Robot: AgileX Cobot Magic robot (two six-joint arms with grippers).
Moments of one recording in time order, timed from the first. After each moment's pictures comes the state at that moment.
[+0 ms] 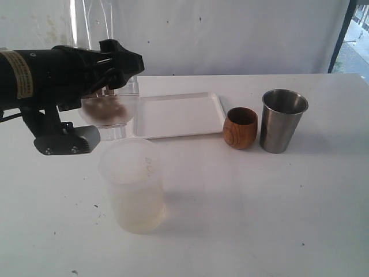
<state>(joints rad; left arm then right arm) -0.56 1.32 -0.85 0.76 -0.05 1.94 -0.05 0.00 0.00 -0.07 0.35 0.04</state>
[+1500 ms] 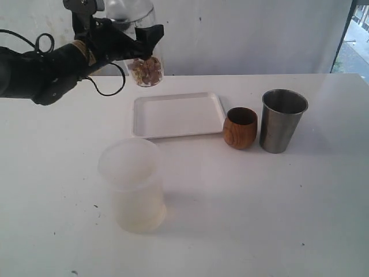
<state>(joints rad) -0.31 2.06 -1.36 0.55 -0.76 -0.51 -0.05 0.00 0.00 -0.07 0.35 0.04</state>
